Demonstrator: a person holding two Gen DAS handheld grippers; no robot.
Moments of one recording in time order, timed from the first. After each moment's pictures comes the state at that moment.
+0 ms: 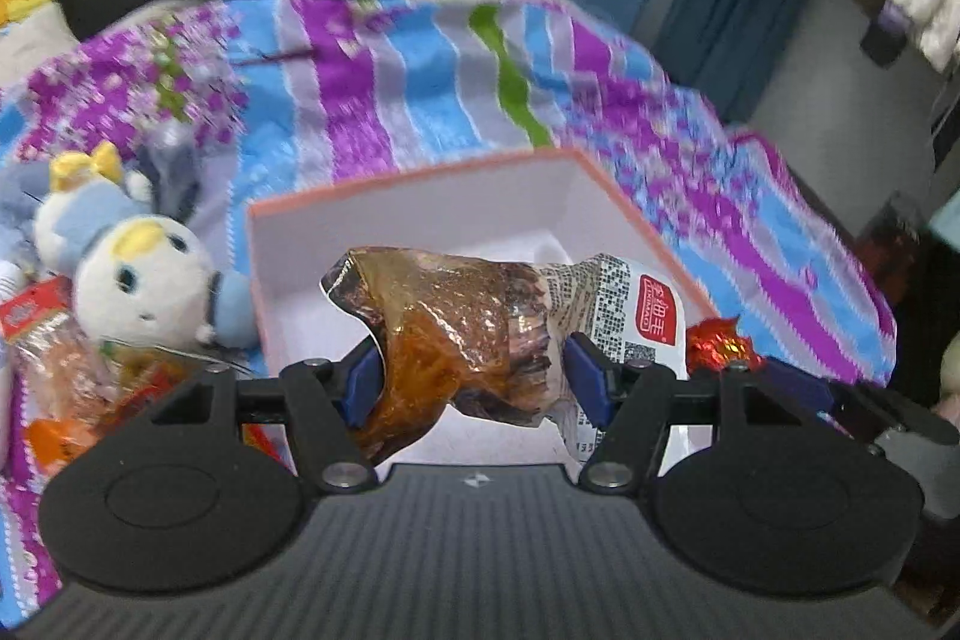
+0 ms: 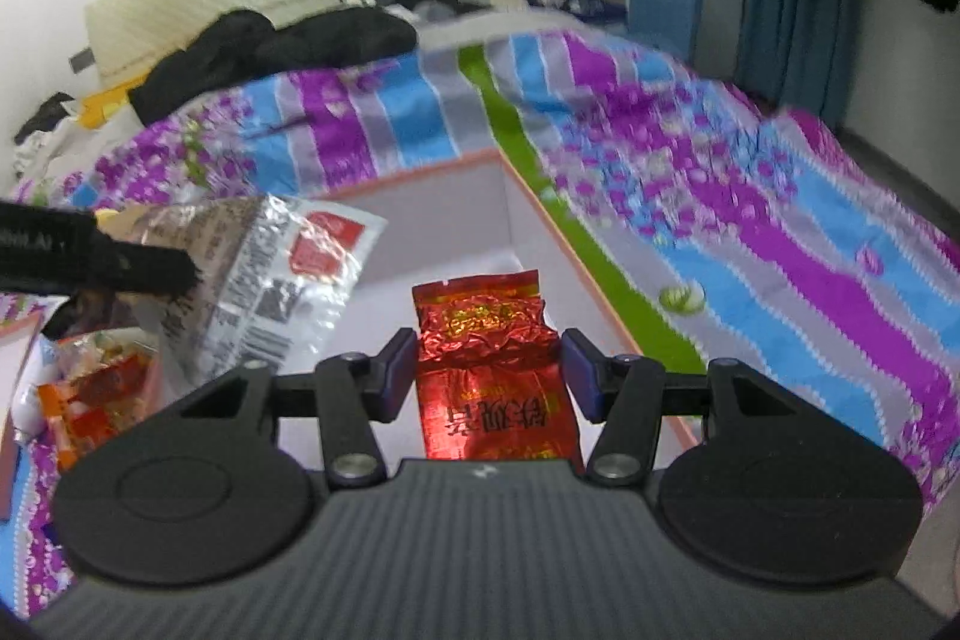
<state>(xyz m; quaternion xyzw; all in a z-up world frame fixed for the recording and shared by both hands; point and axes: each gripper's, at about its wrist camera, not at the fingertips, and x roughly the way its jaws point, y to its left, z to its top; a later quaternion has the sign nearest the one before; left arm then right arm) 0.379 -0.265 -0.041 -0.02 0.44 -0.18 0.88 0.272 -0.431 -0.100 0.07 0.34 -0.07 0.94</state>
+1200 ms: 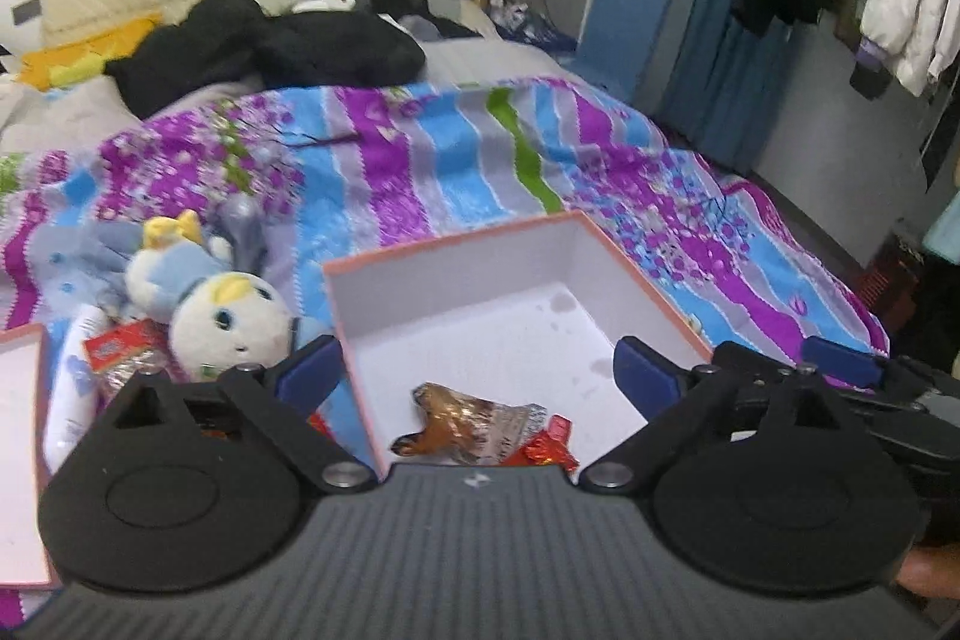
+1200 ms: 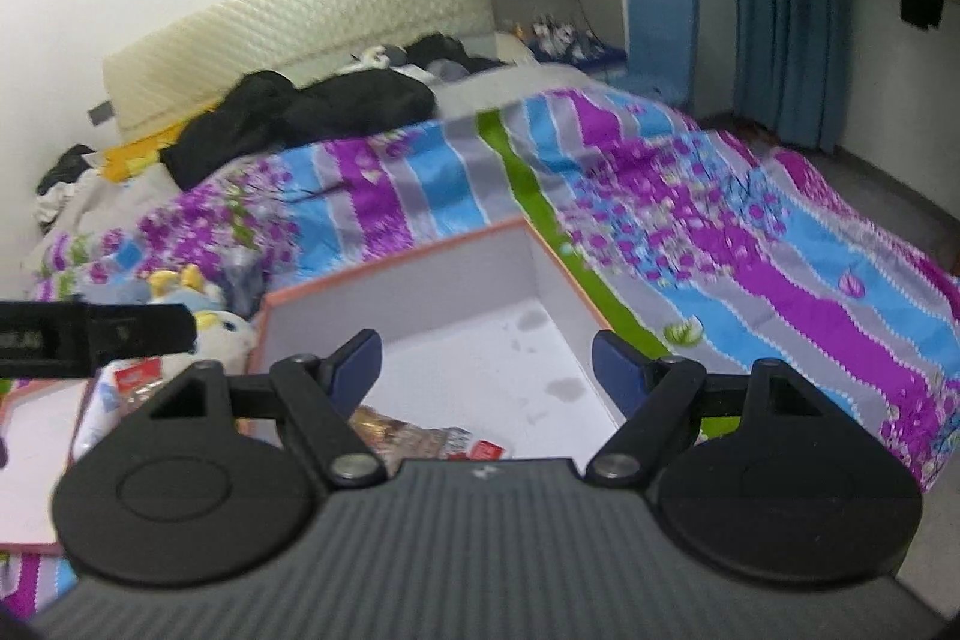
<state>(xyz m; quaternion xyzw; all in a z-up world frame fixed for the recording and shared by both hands) 0.289 -0.216 0.042 0.00 0.35 -0.16 0.92 0.212 -0.399 -0.019 0.09 0.28 -0.05 0.96</state>
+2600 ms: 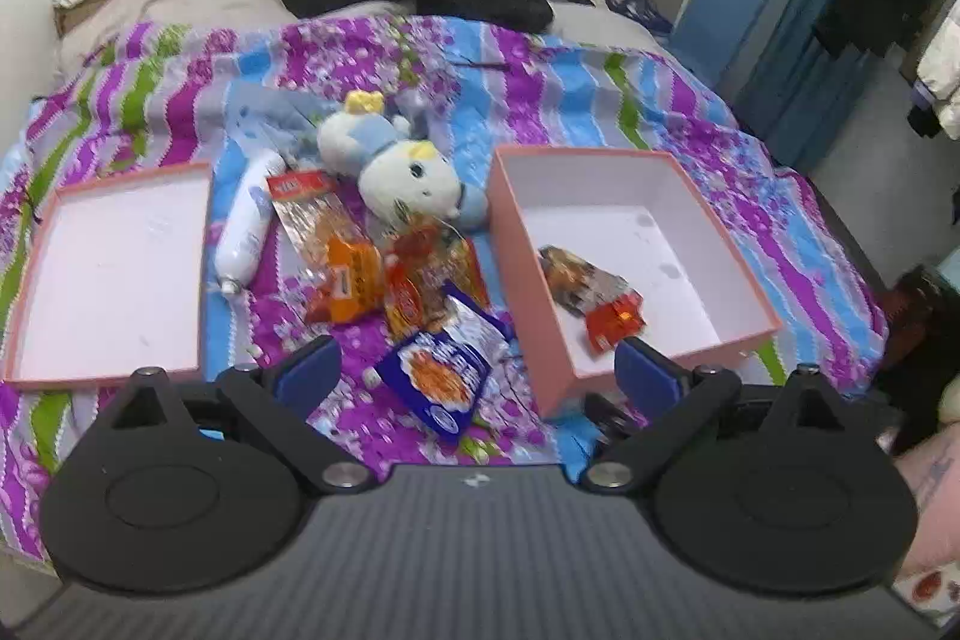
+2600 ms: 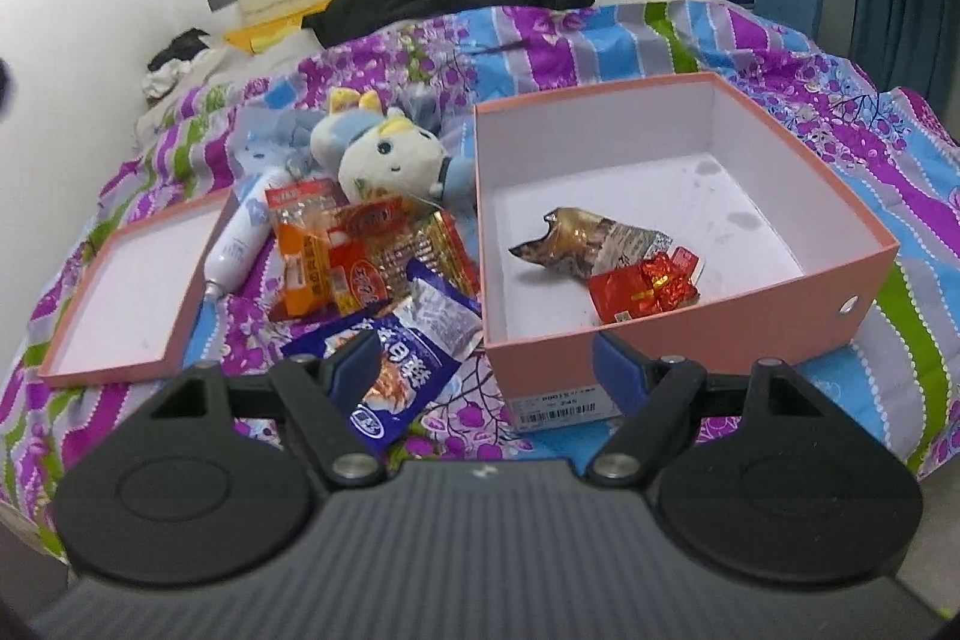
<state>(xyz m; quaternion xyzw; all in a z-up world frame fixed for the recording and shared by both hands) 0.123 -0.060 0.099 -0.07 0.43 -0.08 0.90 0.131 -0.259 -0.083 0.06 0.35 0.06 0.93</state>
